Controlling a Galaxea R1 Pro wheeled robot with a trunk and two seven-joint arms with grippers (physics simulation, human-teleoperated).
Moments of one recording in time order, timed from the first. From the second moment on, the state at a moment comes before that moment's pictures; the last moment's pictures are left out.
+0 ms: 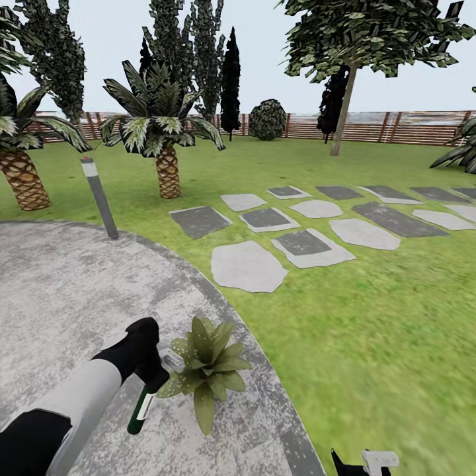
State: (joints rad) left arm -0.89 0.06 -0.25 -0.49 -0.93 0.99 -1.12; right arm -0.34 -0.08 -0.88 -0.21 0.65 -0.56 0.35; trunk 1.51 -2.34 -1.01
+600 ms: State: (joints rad) left arm -0.88 0.07 -0.26 -0.49 -0.93 0.98 -1.12; right arm -0.34 -0.08 -0.88 -0.21 0.65 -0.56 0.35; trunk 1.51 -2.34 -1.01
